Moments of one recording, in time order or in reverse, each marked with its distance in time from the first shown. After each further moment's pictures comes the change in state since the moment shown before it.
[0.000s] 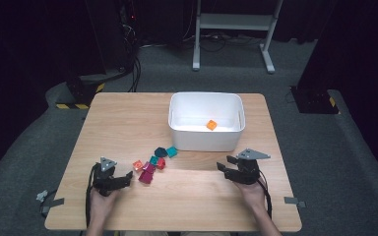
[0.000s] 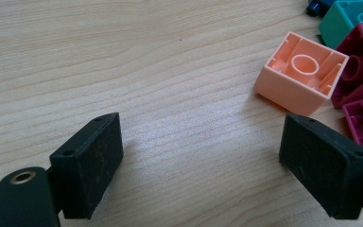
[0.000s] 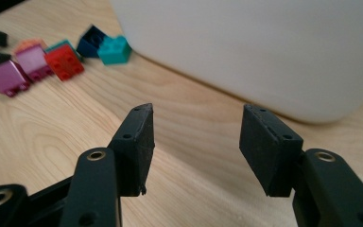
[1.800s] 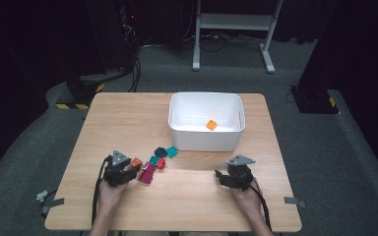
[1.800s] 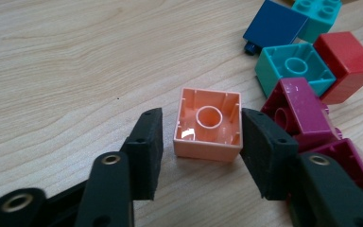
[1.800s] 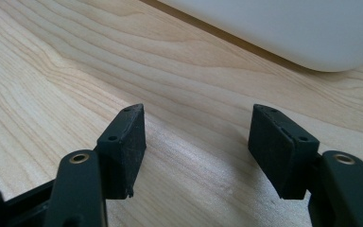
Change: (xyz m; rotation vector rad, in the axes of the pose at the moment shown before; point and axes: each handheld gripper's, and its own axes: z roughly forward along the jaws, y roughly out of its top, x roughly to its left) left arm -0.022 0.026 0.015 -0.042 -0.097 0.099; right arm 0.004 -0.020 0.028 0.134 -0.133 -0.099
